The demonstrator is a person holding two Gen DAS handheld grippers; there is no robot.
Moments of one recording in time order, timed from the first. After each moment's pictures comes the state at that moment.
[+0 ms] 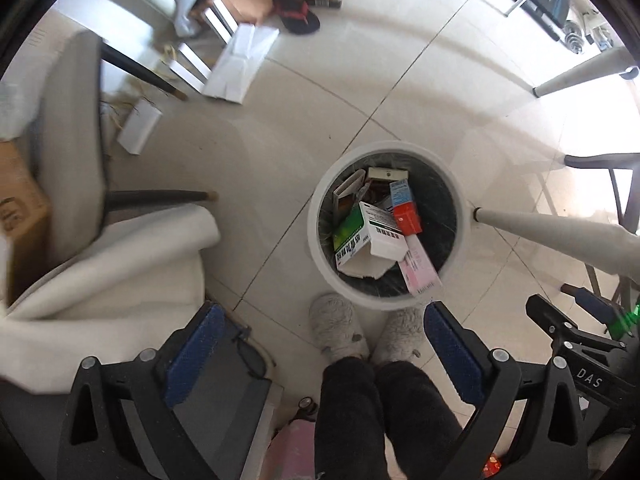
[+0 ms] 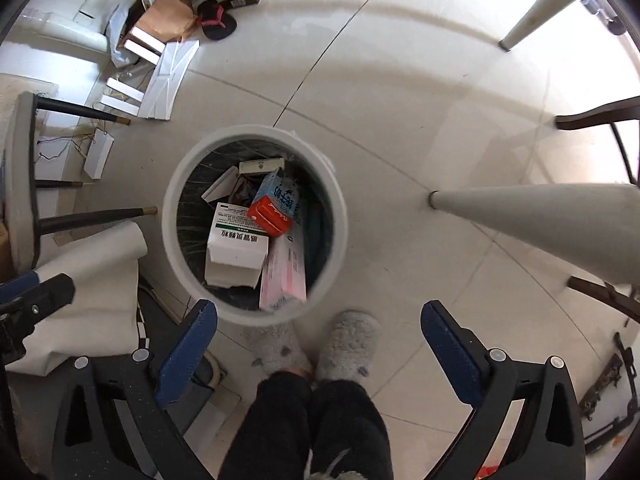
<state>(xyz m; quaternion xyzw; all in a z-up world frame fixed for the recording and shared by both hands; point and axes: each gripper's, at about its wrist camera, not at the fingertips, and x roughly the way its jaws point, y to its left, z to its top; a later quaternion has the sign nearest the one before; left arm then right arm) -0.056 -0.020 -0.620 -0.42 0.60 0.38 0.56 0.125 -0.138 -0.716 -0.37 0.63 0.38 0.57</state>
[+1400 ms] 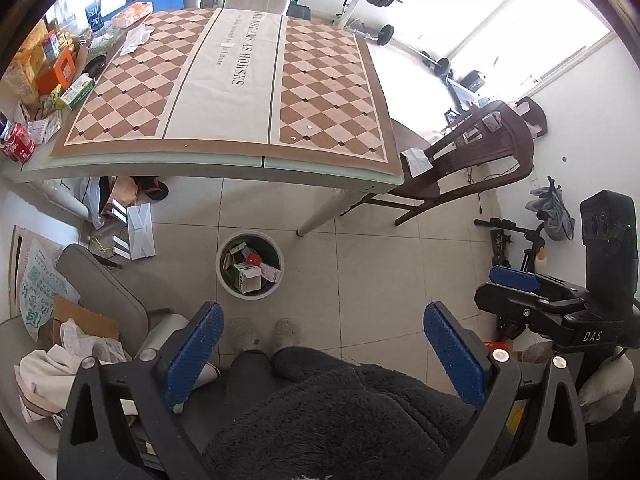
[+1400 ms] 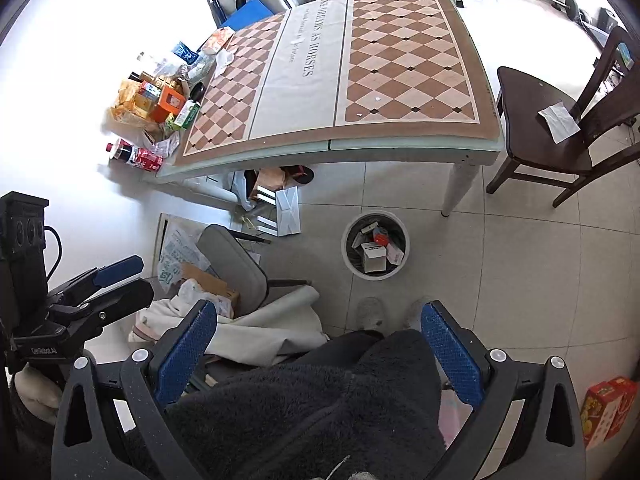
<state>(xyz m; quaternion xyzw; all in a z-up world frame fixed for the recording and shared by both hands) -0.125 -0.105 -0.147 -0.29 0.51 0.11 0.80 -0.020 -0.344 -0.143 -0.07 0.61 0.40 0.68</state>
